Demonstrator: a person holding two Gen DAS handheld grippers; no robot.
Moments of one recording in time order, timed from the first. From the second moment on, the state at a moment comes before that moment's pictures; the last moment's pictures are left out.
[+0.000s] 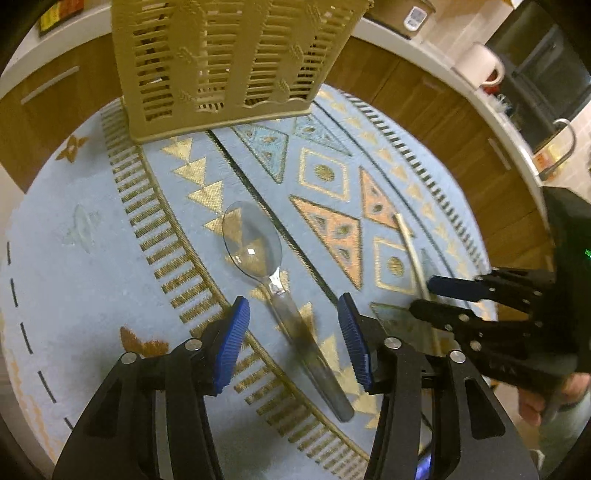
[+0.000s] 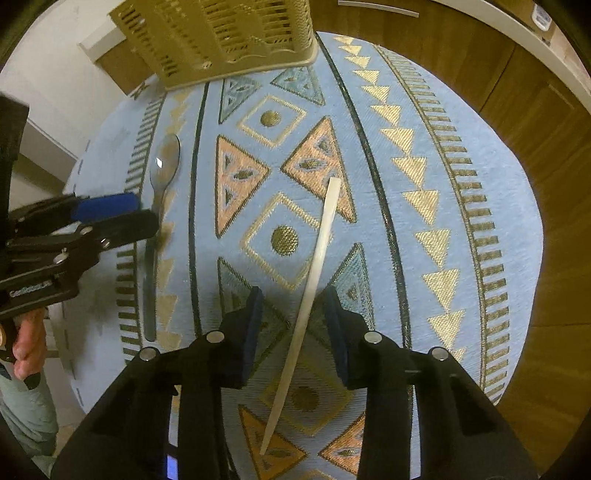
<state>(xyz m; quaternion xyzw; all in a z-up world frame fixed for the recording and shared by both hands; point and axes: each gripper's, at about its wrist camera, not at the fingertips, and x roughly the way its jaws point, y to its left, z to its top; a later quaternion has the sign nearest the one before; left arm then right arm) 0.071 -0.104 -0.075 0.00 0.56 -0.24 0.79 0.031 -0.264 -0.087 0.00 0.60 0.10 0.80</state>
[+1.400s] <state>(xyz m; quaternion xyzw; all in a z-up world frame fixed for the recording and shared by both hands) 0.060 -0.108 -0.050 0.08 0.48 -0.23 0.84 0.053 -0.268 -0.067 0.00 0.58 0.13 0.80</state>
